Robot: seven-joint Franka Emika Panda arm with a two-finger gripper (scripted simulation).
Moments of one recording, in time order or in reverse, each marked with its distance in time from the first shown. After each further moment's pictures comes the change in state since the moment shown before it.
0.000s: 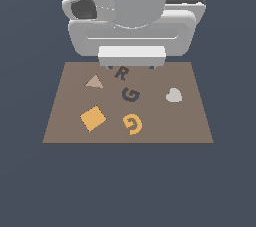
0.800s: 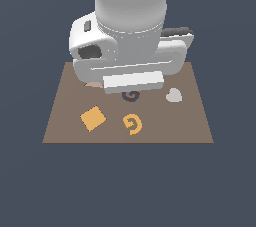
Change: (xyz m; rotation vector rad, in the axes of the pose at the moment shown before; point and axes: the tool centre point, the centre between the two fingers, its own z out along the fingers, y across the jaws) arm 0.024 0.002 0.036 0.000 -0.006 -0.121
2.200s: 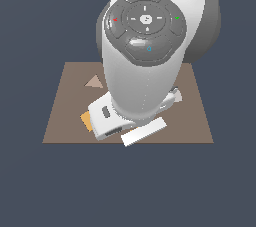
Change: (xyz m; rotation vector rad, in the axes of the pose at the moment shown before) arm 0.065 -0.002 0.099 -0.003 -0.020 -0.327
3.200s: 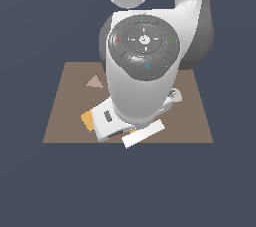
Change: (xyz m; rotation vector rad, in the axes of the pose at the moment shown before) arm 0.001 0.000 0.018 0.000 -0.001 -0.005
